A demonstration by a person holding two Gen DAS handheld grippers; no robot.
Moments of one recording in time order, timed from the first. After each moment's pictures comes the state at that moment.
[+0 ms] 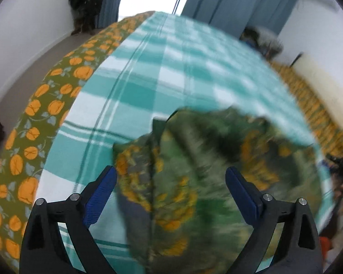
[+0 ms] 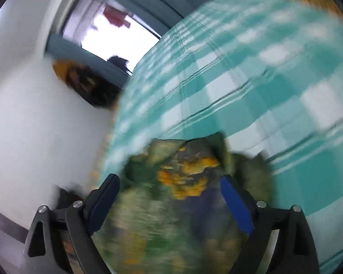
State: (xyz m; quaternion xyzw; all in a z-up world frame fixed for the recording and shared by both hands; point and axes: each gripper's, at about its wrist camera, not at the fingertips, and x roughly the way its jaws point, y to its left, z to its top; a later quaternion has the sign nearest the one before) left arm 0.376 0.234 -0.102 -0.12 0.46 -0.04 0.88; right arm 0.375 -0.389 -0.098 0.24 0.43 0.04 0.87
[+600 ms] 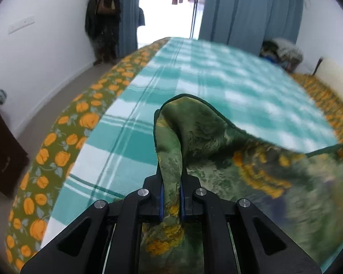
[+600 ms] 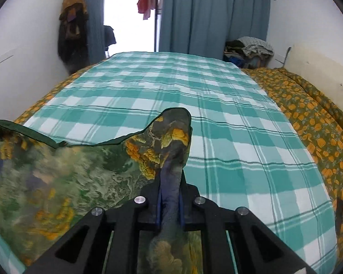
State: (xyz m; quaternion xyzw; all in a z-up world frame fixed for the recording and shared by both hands) left arm 0.439 0.192 -0.091 -0.06 0.39 0.06 0.92; right arm 0.422 -0.321 -0.065 -0.03 0.38 -0.06 0.92
